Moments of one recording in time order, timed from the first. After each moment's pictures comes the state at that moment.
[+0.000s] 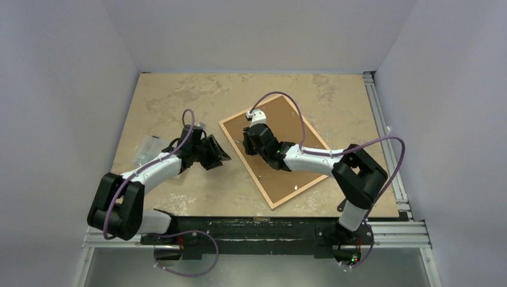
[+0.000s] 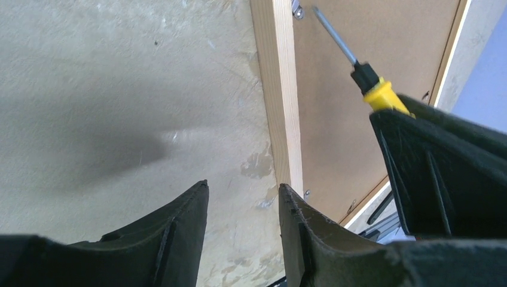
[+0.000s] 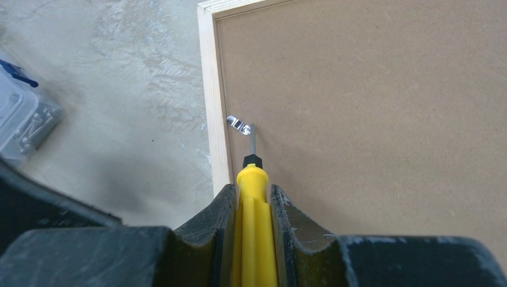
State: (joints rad) left arm -0.34 1.32 0.63 -0.16 0.29 -0.89; right arm 0.88 1.75 1.04 0.15 0.33 0.42
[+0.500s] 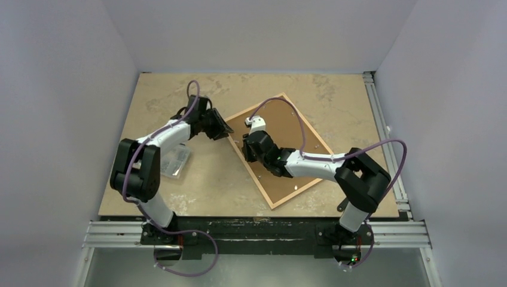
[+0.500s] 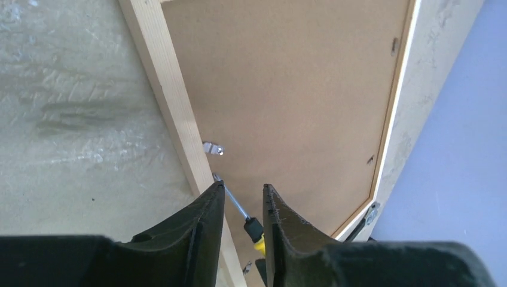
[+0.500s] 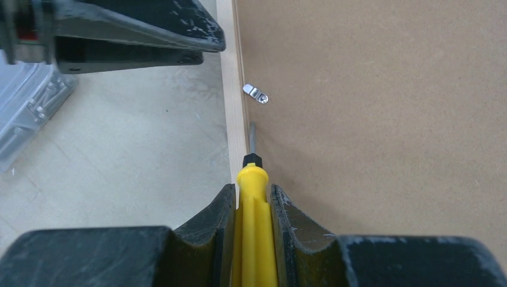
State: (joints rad) left arm -0.28 1.66 1.05 -0.24 0.32 -0.87; right arm 0.93 1.70 0.97 0.14 0.34 0.45
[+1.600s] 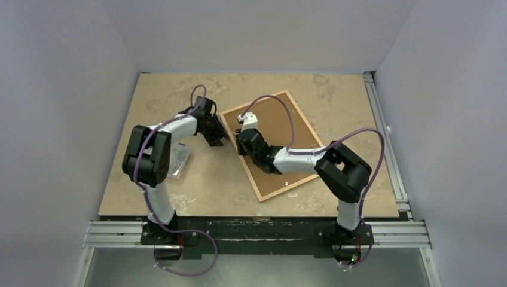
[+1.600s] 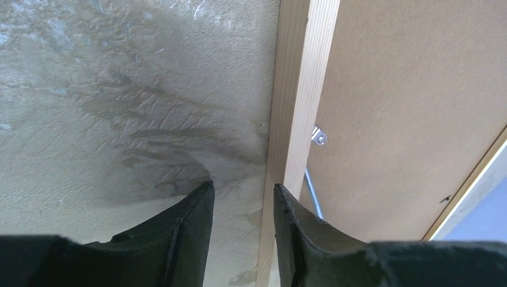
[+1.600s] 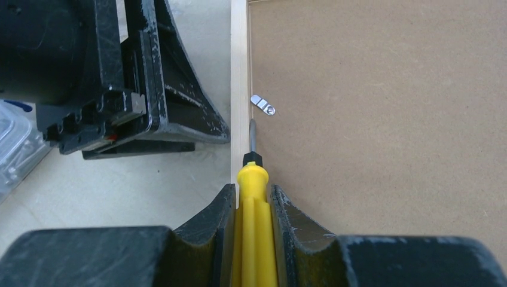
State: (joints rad) left arm -0.28 1.87 1.19 -0.42 0.20 -0.83; right arm 0.94 1.86 1.07 0.28 0.43 0.40
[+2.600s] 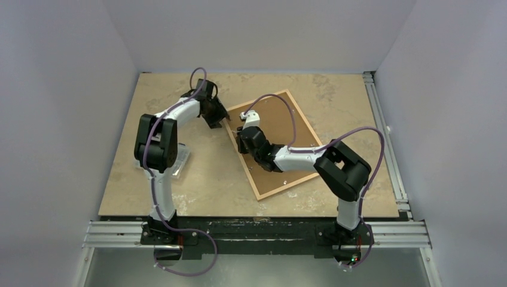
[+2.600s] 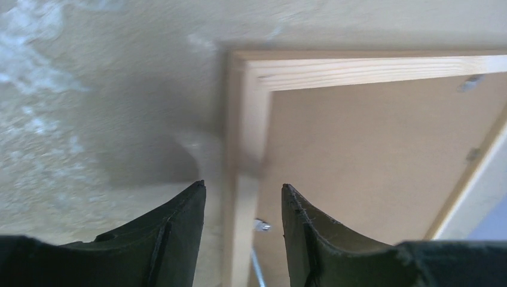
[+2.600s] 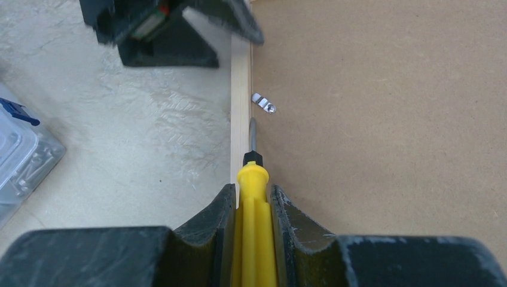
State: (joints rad) left arm -0.24 2.06 1.53 -0.46 0.16 -0.83; right arm 0.91 1.88 1.07 0.32 0.40 0.43
